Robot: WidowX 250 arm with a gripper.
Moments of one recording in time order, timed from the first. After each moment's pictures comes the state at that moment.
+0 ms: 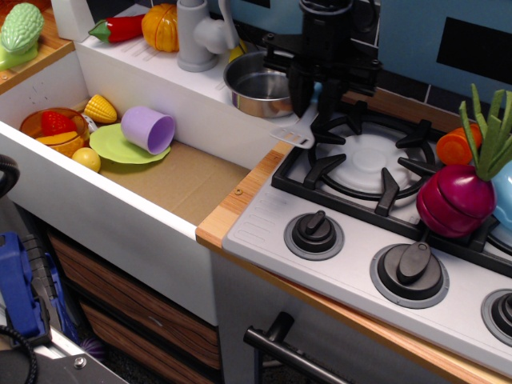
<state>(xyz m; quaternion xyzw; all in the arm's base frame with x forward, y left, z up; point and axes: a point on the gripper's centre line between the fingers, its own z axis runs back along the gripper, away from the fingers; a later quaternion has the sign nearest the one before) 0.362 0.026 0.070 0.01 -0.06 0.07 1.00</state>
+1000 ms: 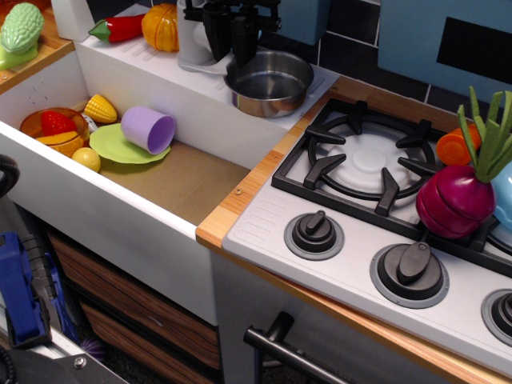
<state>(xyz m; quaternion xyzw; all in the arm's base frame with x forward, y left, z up) 0.383 0.099 0.073 -0.05 -0.01 0.05 1.00</state>
